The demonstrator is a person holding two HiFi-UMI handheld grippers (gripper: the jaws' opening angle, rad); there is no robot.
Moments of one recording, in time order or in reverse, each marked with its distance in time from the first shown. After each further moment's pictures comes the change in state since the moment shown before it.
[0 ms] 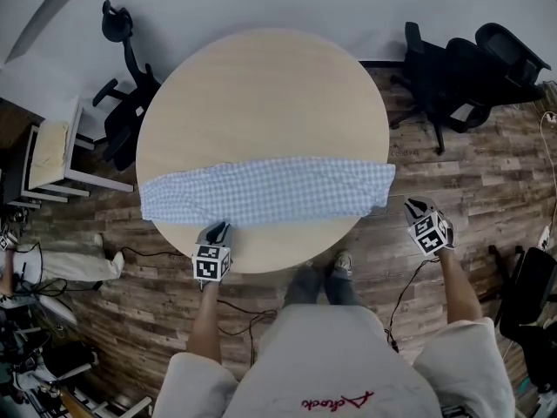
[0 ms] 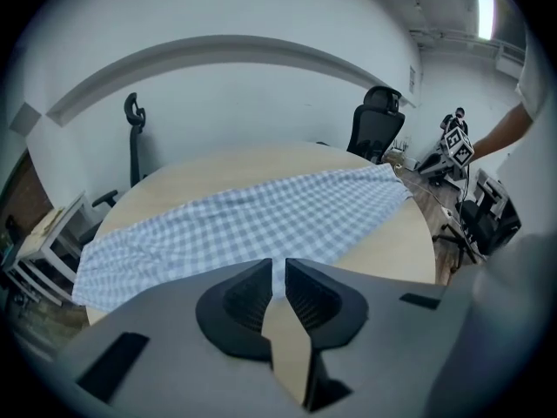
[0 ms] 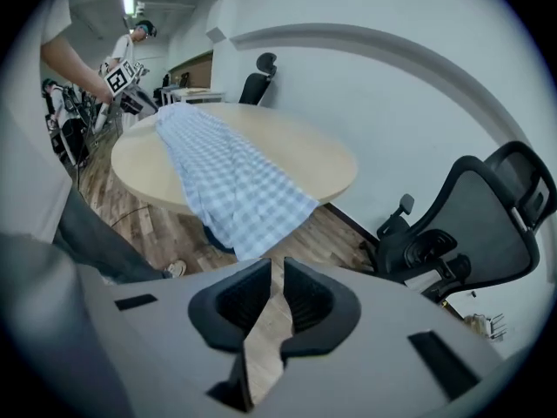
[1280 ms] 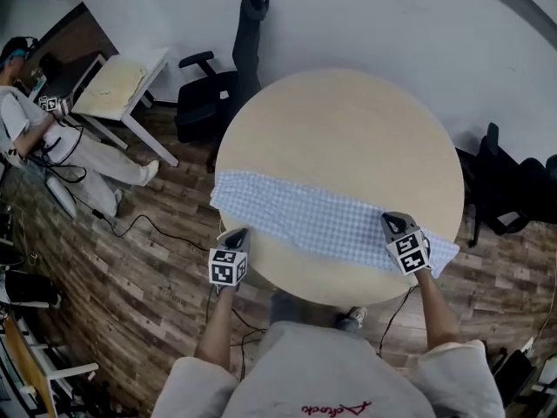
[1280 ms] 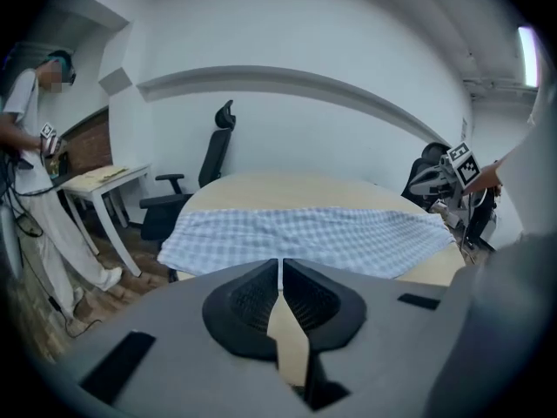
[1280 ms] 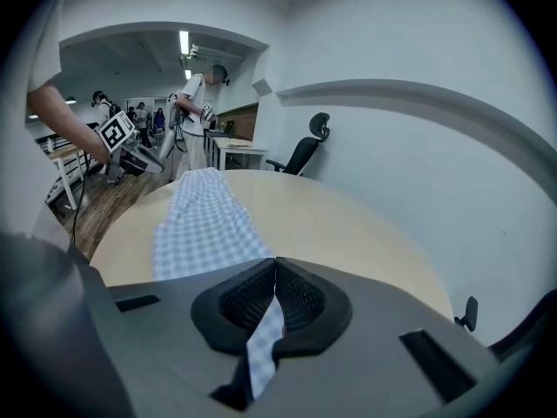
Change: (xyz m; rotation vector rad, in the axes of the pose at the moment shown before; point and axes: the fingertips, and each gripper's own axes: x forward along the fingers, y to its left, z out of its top) left arm -0.078 0.173 -0.056 -0.325 -0.188 0.177; right arm 0.081 0.160 0.353 -0.169 -0.349 0.182
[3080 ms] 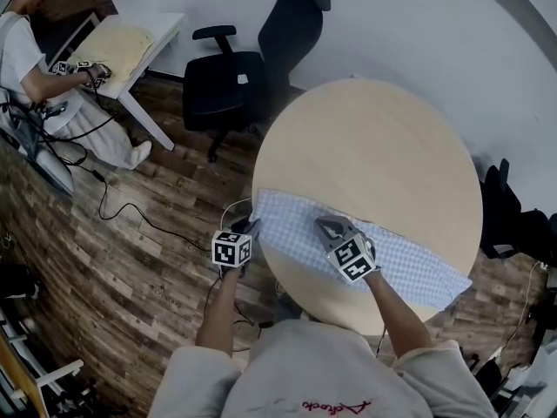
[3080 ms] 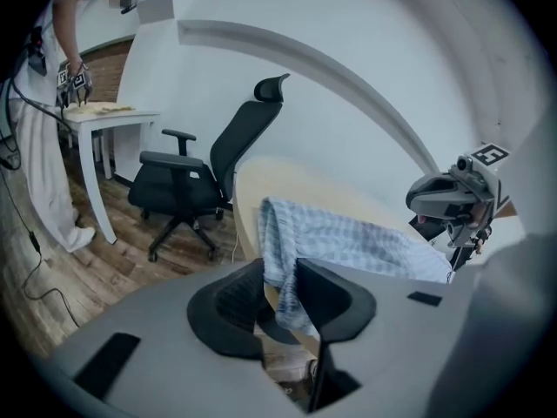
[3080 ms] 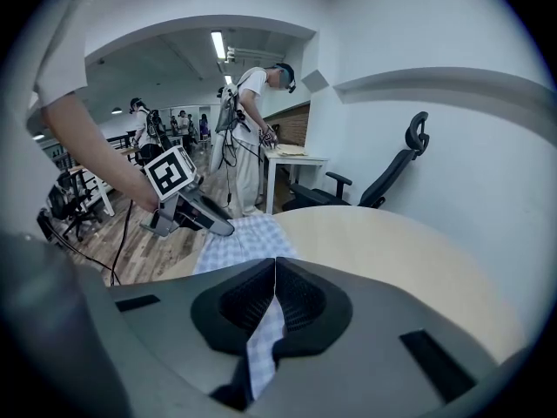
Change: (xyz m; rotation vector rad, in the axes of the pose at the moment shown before) left arm 0.099 0.203 0.004 -0.261 0.055 -0.171; right arm 0.241 0.213 0.238 -0.112 -0.027 0.300
